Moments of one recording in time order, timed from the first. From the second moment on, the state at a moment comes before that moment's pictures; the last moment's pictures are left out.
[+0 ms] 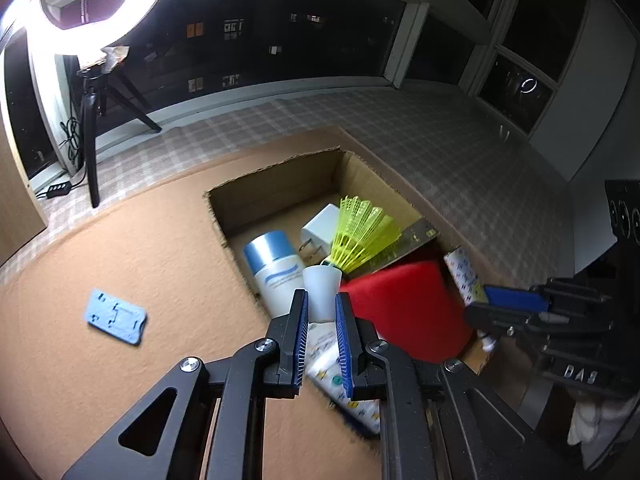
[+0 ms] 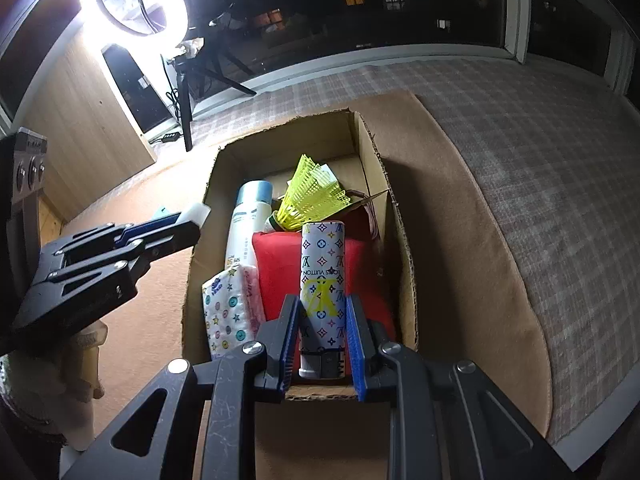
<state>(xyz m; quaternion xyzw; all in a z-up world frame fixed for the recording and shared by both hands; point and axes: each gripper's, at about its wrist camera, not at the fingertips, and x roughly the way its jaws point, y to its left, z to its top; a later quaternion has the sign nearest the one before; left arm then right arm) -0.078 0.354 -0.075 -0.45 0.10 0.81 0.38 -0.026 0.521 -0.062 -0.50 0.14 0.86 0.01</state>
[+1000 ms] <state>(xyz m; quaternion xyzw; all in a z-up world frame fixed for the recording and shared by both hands) -0.100 0.383 -0.100 -0.47 0.10 0.79 0.37 -0.030 0.526 -0.071 -0.50 0.14 0.85 0.00</state>
